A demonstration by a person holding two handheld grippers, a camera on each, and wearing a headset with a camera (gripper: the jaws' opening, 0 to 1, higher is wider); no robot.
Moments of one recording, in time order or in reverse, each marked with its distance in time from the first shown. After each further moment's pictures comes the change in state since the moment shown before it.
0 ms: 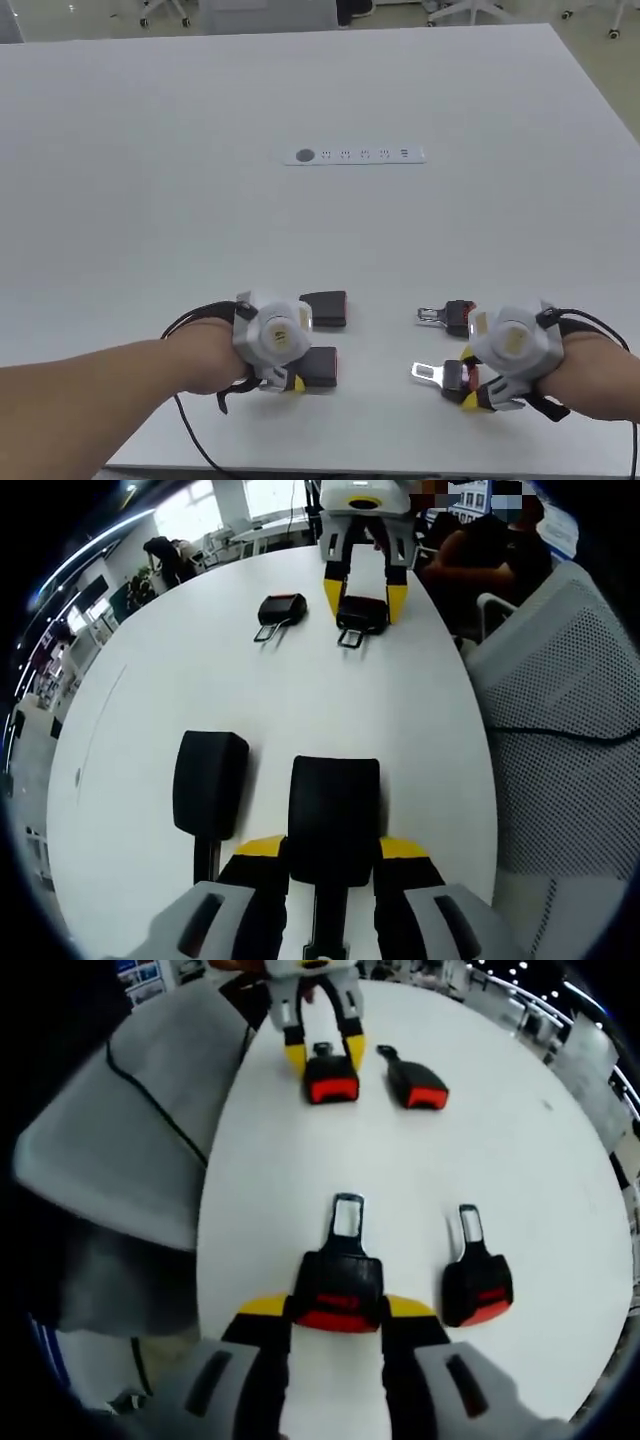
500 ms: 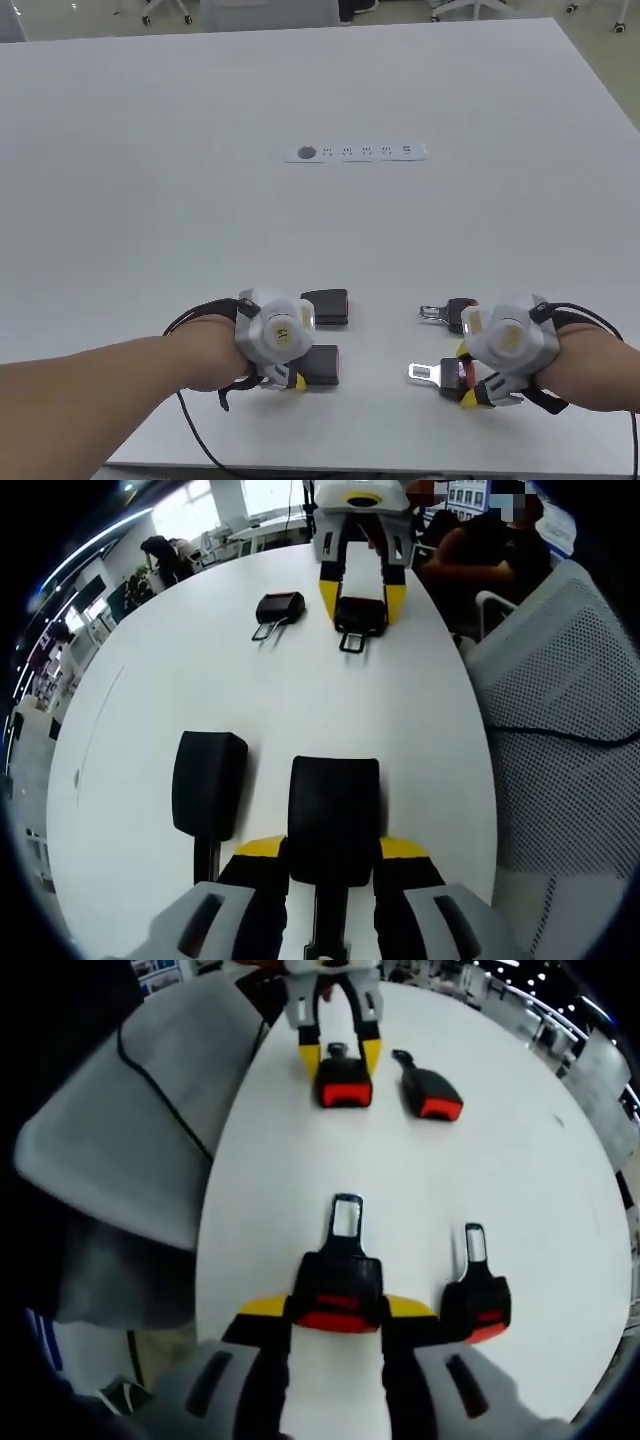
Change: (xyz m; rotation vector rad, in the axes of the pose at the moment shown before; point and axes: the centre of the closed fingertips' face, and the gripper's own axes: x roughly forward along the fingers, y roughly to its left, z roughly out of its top) left arm 0.000 0.000 0.000 0.002 0.010 -0.005; right arm 0.003 0.000 0.010 -0.044 -0.006 0.014
